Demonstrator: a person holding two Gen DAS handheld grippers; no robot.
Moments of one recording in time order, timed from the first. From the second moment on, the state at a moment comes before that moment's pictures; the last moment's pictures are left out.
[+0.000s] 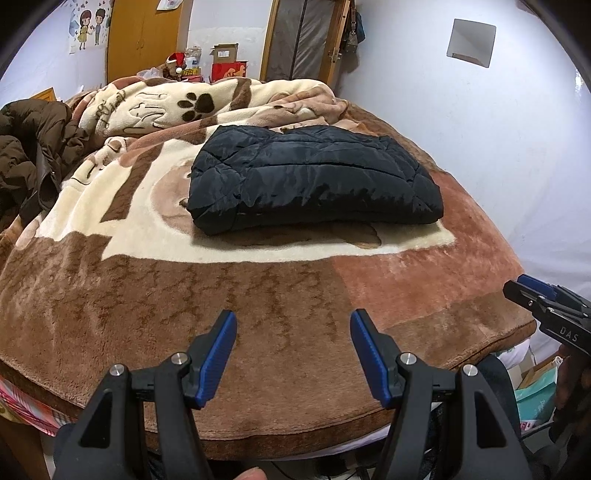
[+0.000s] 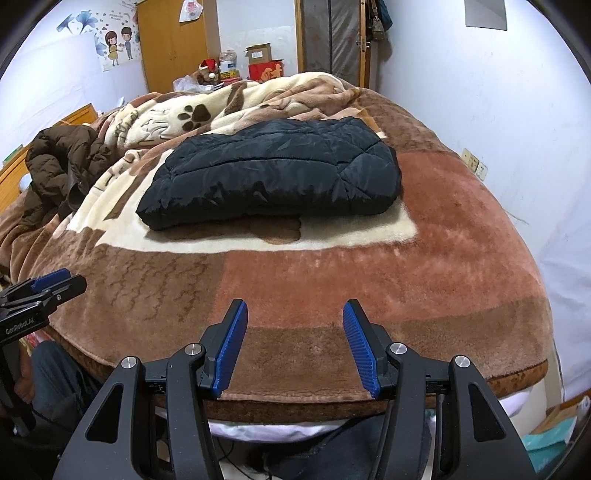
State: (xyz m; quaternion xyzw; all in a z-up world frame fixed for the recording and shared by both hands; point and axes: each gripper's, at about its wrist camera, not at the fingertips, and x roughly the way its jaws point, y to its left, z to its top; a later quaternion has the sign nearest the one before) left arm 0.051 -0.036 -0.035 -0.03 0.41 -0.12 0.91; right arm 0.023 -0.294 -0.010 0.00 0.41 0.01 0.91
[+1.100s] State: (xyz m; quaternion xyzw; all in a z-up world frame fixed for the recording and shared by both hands) left arm 0.048 -0.041 -0.032 -0.03 0.40 -0.13 0.91; right arm 0.026 -0.292 -0.016 -0.01 0.41 0.02 0.91
